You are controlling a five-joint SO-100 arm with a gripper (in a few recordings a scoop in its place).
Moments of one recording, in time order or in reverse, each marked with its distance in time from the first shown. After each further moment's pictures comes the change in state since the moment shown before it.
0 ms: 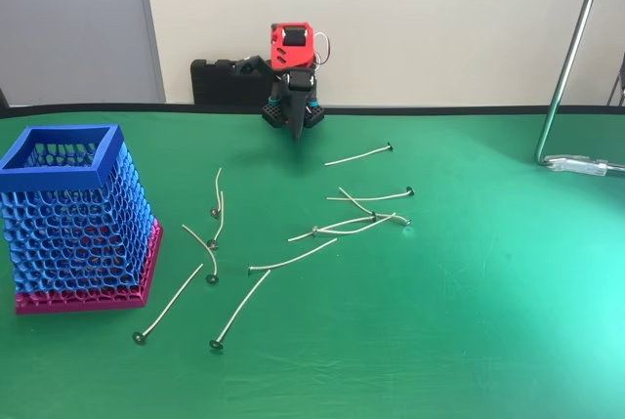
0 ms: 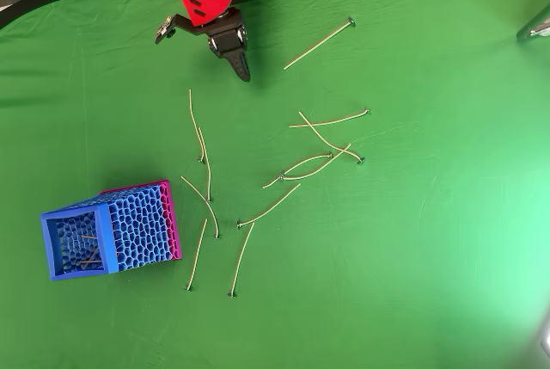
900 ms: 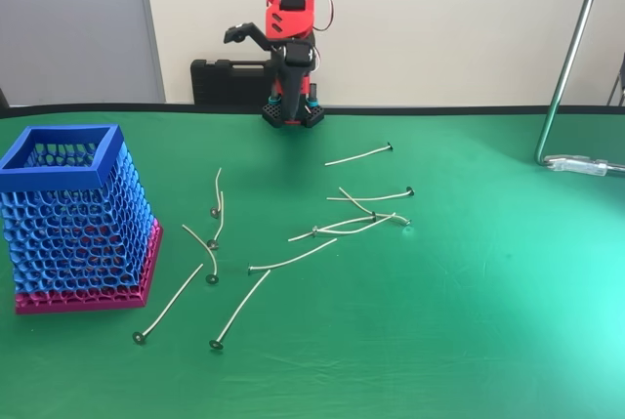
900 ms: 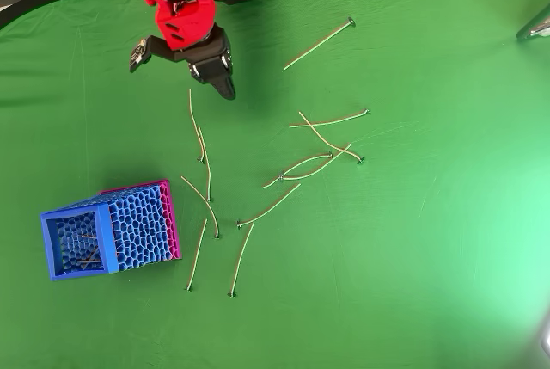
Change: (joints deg) arm 3.0 -51.7 -46.3 4.2 -4.7
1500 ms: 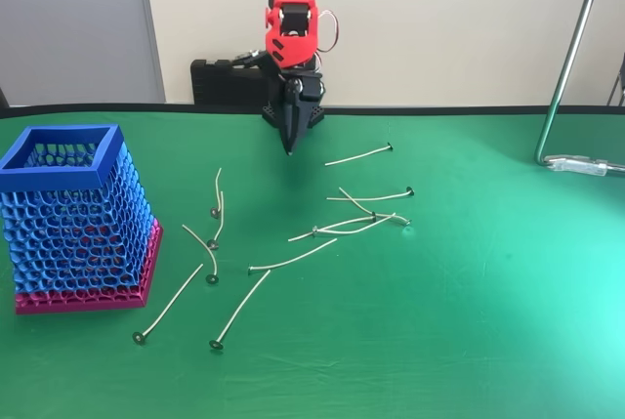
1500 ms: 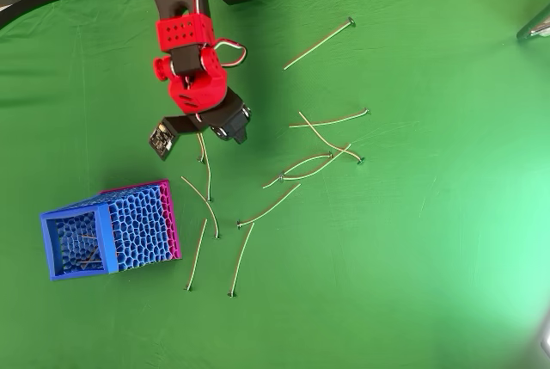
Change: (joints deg) arm -1.0 -34.7 -26.3 -0.2 -30.8
